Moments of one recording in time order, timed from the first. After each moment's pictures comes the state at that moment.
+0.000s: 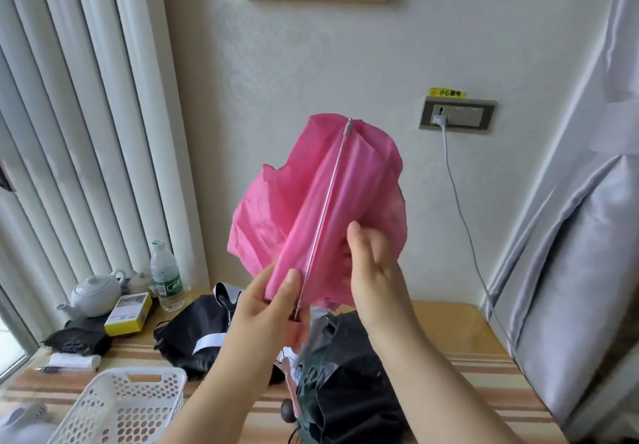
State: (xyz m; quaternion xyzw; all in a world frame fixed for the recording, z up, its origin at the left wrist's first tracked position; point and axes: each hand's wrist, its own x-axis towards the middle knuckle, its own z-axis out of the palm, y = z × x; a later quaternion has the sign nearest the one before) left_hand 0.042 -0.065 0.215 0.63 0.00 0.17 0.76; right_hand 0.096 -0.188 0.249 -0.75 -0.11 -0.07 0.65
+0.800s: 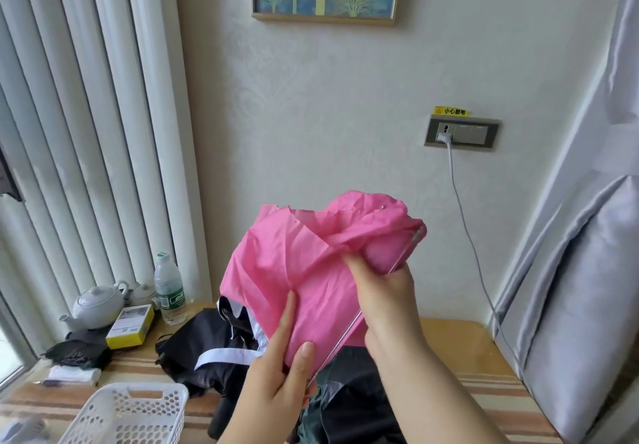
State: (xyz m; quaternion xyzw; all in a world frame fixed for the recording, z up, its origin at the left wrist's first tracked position) left_hand 0.031 -0.063 0.160 0.76 -0.06 0.27 0.59; right_hand 0.110 -0.172 0.248 -0.63 0.00 -0.07 0.77
